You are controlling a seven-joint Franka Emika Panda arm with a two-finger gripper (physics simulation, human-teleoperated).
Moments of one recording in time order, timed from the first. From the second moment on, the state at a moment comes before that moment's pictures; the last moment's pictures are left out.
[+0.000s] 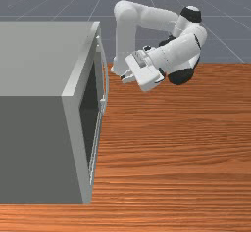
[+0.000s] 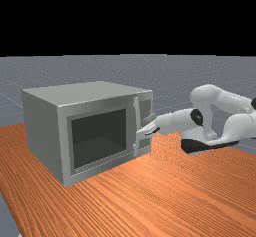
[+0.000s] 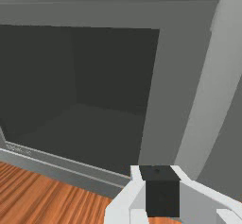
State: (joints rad) arm 1.72 1.76 -1.49 -2.29 0.80 2.25 1.83
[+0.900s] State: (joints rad) arm 1.71 1.76 -1.55 -2.18 0.51 2.07 2.06
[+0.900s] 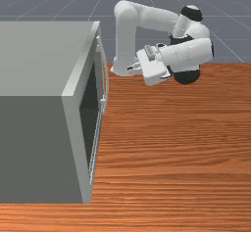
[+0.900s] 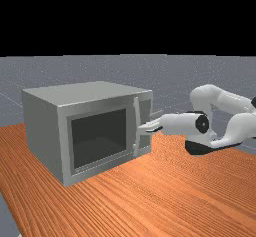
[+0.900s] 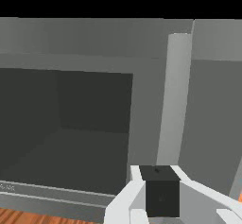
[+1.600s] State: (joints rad) arm 1.59 1.76 -1.48 -2.15 0.39 1.97 2.13
